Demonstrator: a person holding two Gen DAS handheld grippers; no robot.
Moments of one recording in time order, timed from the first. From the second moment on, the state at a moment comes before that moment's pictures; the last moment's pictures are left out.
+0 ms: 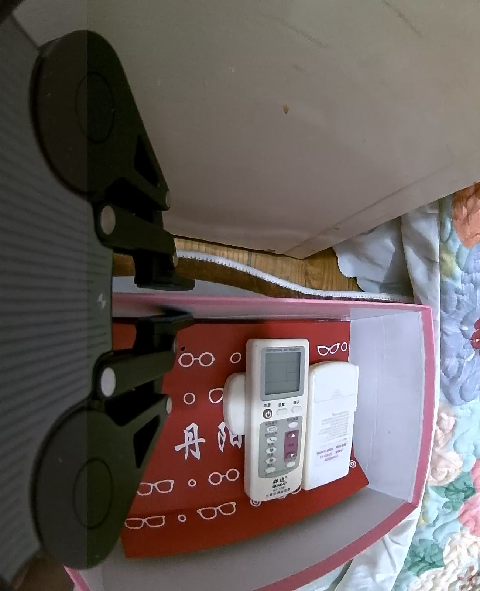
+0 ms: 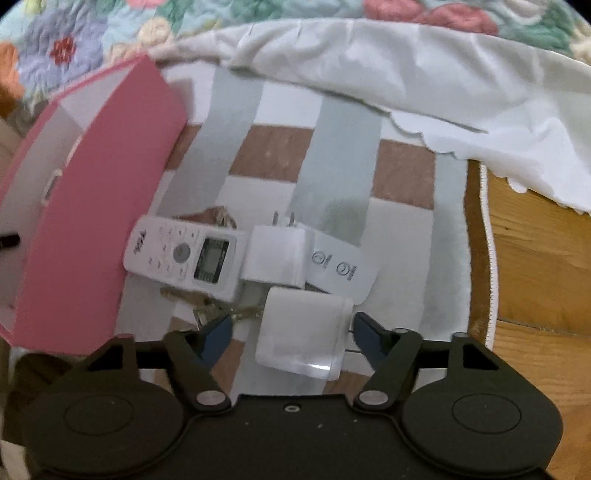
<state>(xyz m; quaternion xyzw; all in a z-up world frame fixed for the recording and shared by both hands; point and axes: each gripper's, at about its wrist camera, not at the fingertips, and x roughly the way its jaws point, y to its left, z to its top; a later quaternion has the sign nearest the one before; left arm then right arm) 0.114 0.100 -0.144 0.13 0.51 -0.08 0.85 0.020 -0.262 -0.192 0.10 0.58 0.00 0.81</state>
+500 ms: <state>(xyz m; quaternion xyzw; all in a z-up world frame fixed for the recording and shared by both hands) 0.112 0.099 -0.146 0.13 0.51 -0.08 0.84 0.017 -0.254 -0.196 0.03 0.58 0.00 0.82</state>
